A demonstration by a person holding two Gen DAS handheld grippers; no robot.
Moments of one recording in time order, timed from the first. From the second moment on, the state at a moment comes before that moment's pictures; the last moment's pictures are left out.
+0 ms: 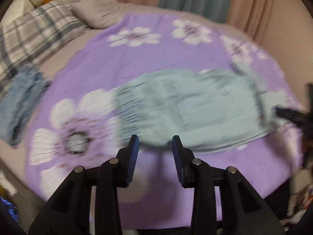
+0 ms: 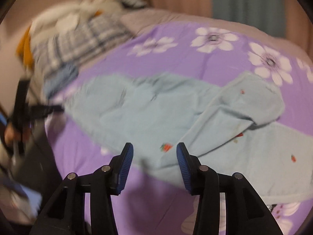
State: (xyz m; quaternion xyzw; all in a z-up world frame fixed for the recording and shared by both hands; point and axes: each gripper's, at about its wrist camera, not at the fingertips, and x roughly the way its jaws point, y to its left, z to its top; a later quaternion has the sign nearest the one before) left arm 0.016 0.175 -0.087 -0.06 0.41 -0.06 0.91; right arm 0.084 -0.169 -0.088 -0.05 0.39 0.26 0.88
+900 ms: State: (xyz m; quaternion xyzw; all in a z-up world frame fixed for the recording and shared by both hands) left arm 0.105 -0.049 -0.130 -0.07 0.49 -0.32 0.81; right arm 0.281 -0.208 -0.089 0.07 0.48 0.10 0.87
